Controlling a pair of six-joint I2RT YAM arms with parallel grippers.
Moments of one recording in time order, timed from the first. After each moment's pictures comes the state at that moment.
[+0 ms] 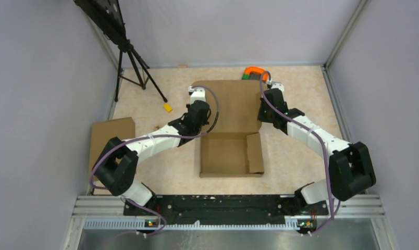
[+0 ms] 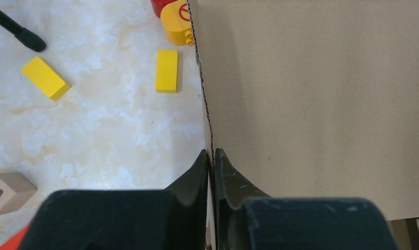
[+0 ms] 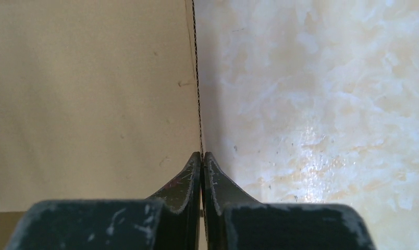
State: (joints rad) left arm -0.71 1.53 0.95 0.03 -0.52 -0.39; right arm 0.44 1.43 1.00 -0.32 0.23 0.47
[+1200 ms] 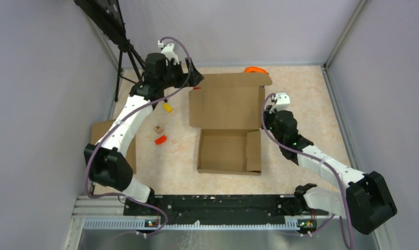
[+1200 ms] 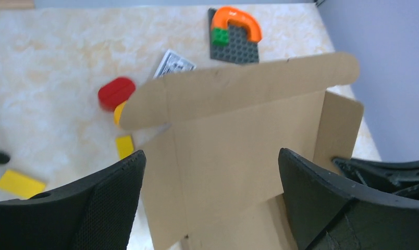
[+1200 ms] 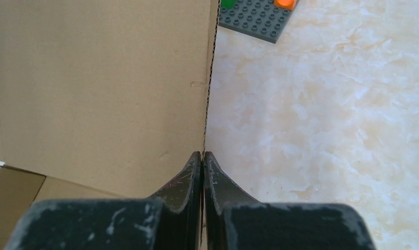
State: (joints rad) left arm -0.28 1.50 1.40 -0.29 0.27 -0.38; right arm 0.50 1.12 0.58 0.24 0.28 0.23
